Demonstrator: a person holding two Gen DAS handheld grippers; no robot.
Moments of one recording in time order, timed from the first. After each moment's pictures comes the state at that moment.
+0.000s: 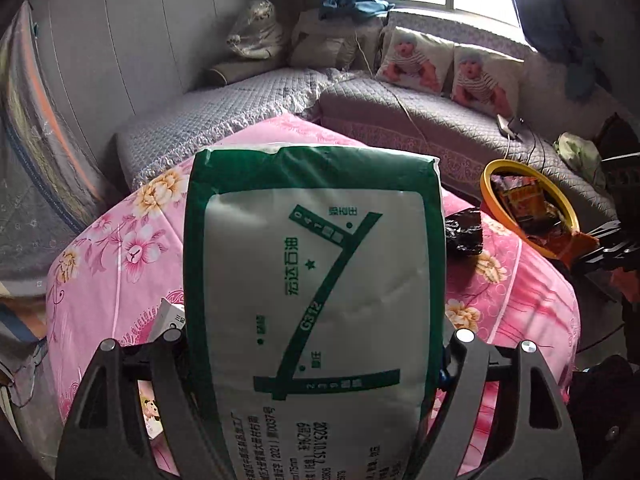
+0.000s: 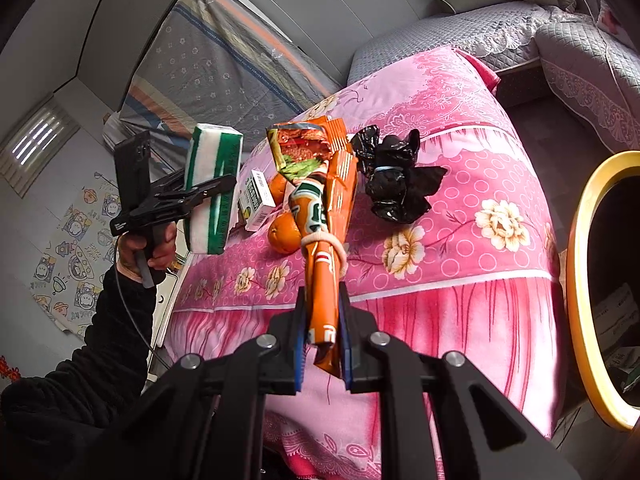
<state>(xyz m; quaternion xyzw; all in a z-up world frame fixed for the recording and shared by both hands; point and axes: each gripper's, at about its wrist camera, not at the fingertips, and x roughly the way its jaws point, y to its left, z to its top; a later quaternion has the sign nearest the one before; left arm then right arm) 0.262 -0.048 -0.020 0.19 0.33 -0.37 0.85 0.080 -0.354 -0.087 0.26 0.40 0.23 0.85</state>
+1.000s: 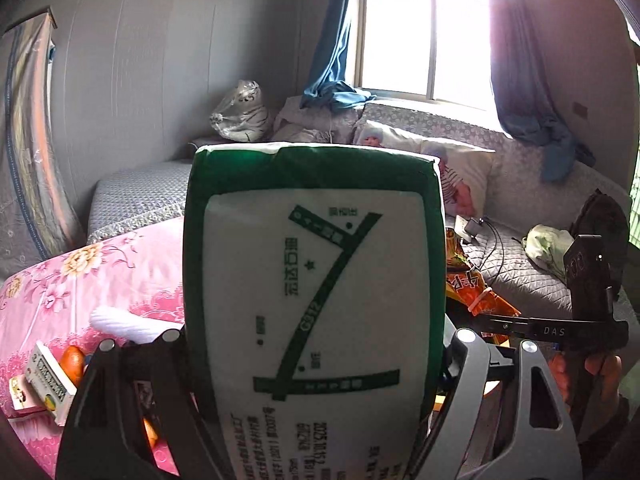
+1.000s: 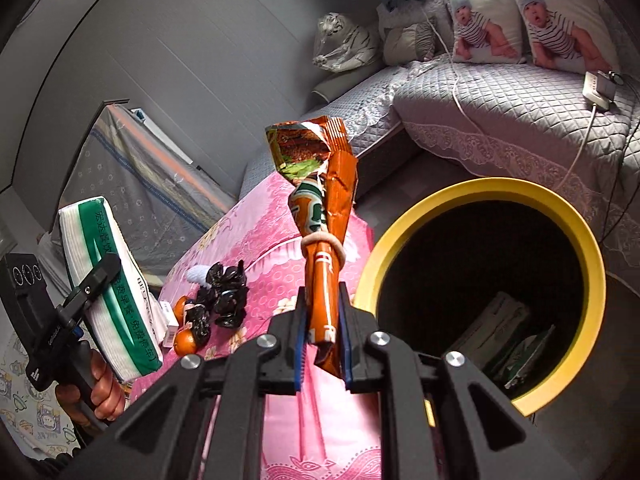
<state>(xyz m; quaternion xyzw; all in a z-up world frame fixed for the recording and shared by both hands) 0.138 -0.246 0.008 0.07 0.22 -0.40 0.89 0.007 -0.527 -0.094 0.34 0.28 -0.02 0.90</state>
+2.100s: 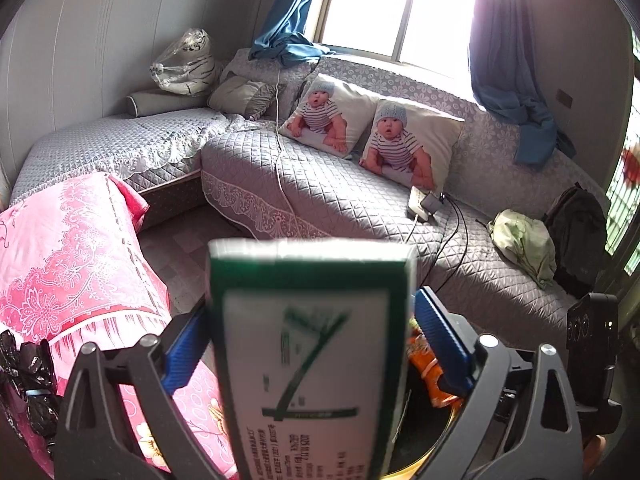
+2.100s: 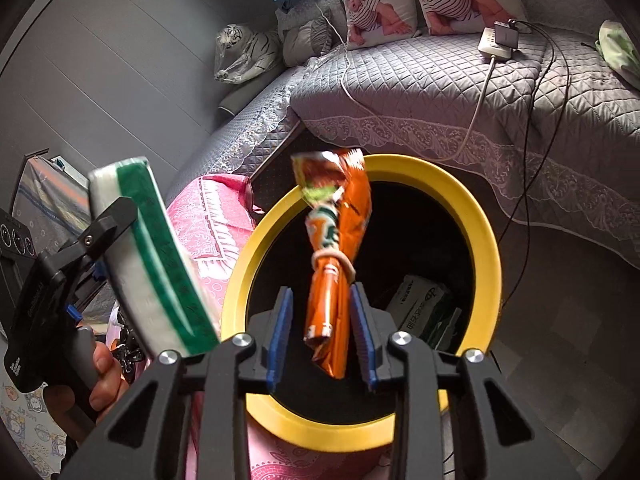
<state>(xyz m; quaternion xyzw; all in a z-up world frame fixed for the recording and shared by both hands) 0.170 -0.403 -0.064 0.04 0.30 -0.47 0.83 -0.025 -0.590 -0.149 0.39 0.30 -0.17 0.85</state>
